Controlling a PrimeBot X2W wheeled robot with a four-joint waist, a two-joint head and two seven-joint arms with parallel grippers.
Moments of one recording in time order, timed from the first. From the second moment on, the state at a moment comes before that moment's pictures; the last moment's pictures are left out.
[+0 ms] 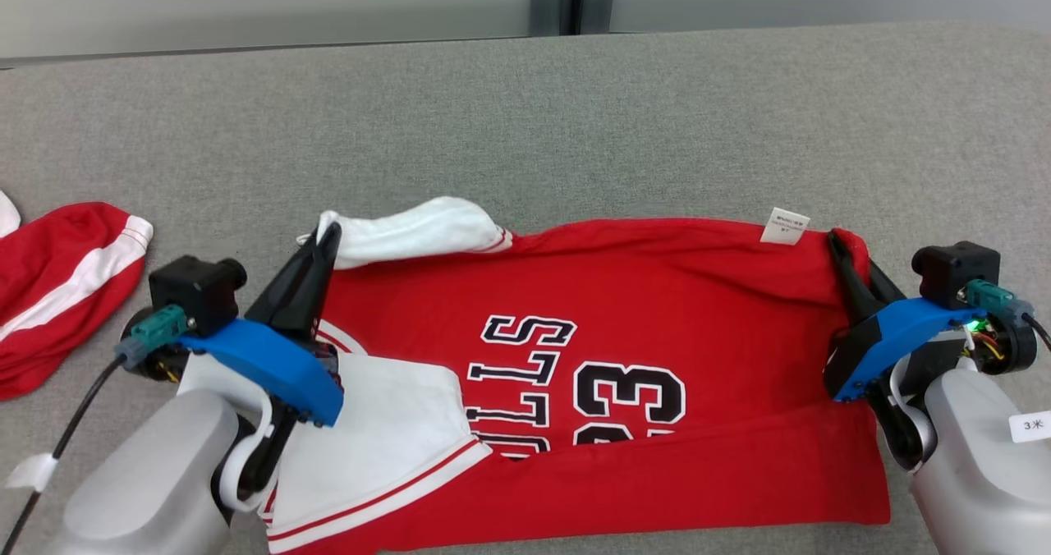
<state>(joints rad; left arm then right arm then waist) -0.60 0.51 -0.81 0.42 -0.91 -0.02 -0.24 -0.55 -0.25 0.17 0.73 0.33 0.13 -0.15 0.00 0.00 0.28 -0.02</state>
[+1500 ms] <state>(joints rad) -0.14 0.44 -0.51 0.07 -0.74 0.22 -0.26 -0.17 -0.25 0.00 0.37 0.40 0.13 -0.23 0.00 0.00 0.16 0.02</state>
